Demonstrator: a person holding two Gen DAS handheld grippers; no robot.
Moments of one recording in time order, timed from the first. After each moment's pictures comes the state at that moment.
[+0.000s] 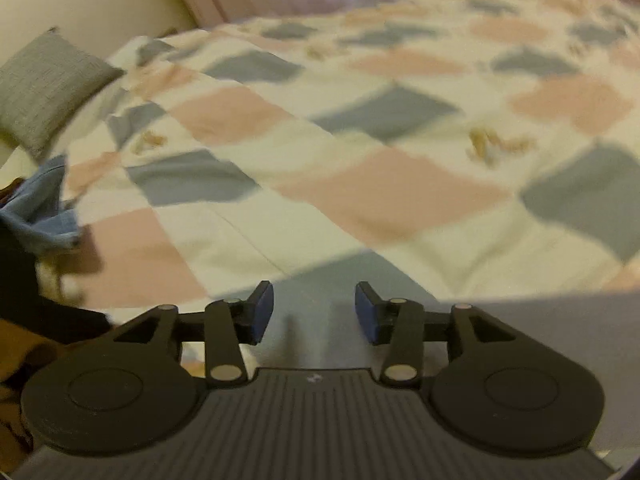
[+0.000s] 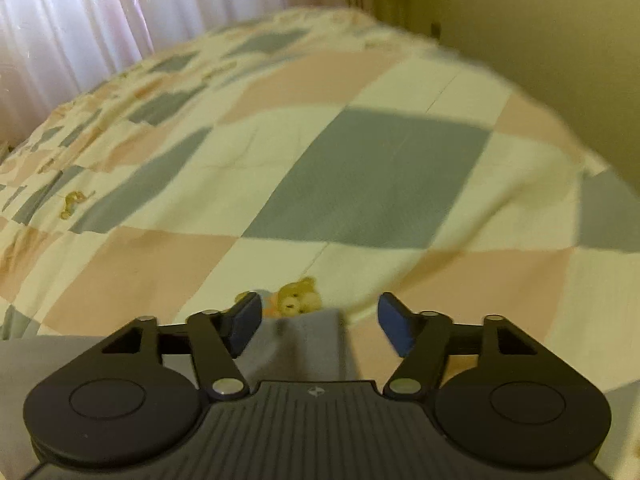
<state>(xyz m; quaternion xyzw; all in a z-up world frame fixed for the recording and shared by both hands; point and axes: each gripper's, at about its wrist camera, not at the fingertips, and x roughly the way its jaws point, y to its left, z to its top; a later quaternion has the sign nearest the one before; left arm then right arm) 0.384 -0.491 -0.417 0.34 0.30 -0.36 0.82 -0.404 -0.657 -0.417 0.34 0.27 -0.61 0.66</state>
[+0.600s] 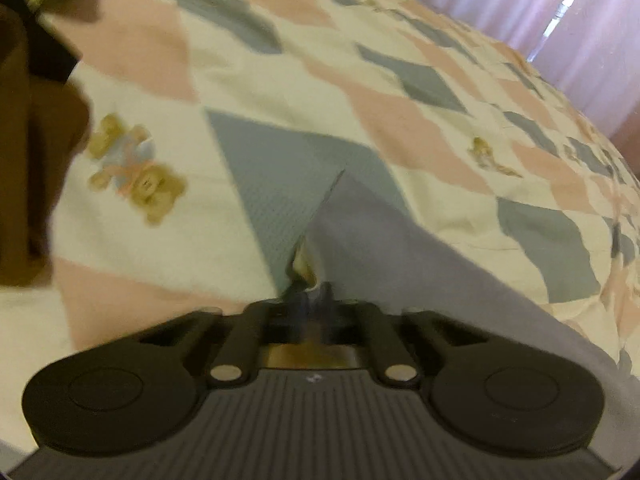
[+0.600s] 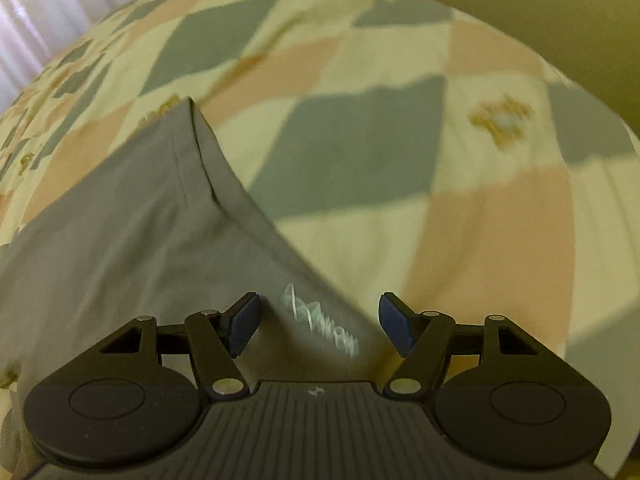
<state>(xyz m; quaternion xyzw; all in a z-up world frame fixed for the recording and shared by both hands) 0.419 -0.415 -0.461 0.11 0.47 -0.40 0.78 -0.454 -0.452 -0.428 0.48 0.25 -0.67 0.51</state>
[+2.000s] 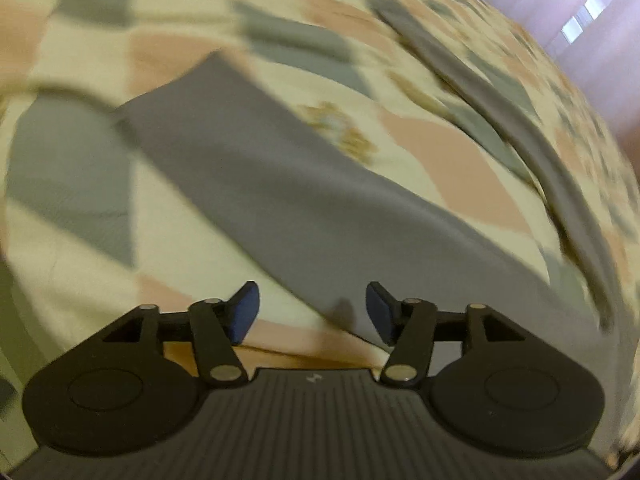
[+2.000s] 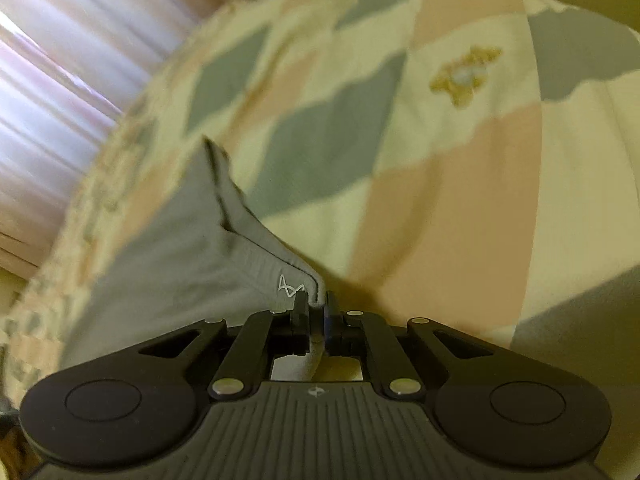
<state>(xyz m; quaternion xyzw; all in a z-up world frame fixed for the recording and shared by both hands) 0.159 -0.078 -0.409 0.02 0.56 -0.29 0.78 -0.559 -0.410 -0.444 0.55 0.12 -0.57 0.59</state>
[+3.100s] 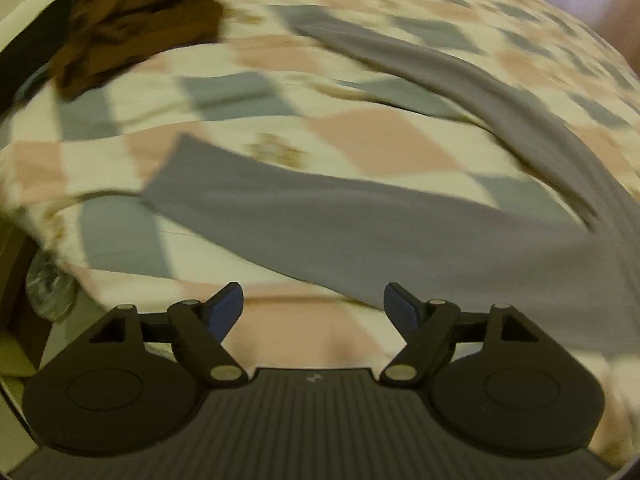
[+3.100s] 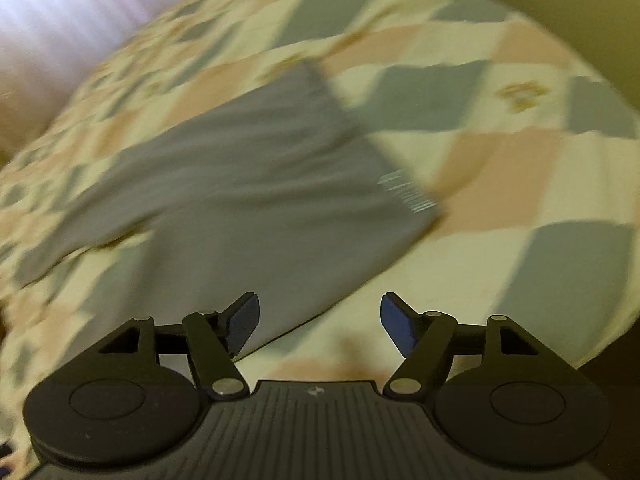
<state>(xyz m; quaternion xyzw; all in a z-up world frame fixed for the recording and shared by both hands) 0.045 -0.126 -0.271 0.24 0.51 -0.34 0.76 -0.422 -0.331 -0.344 0.49 0.28 -0.52 0.64</state>
